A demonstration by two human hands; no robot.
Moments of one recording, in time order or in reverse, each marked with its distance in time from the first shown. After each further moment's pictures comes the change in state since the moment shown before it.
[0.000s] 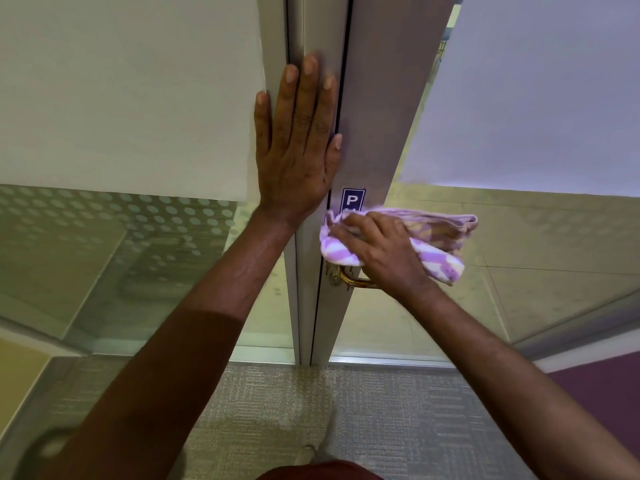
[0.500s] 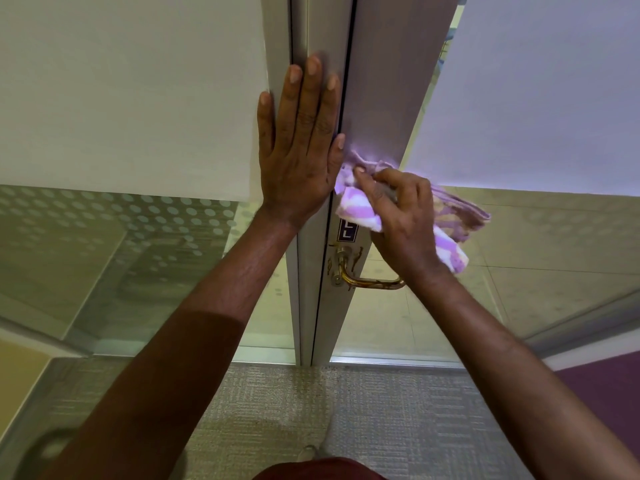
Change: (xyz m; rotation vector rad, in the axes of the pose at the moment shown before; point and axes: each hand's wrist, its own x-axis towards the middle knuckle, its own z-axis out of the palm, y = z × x) left_hand 0.002 -0.001 -0.004 -0.020 -0.039 -0.028; right_hand 0.039 0.013 -0.029 0.076 0.372 0.284
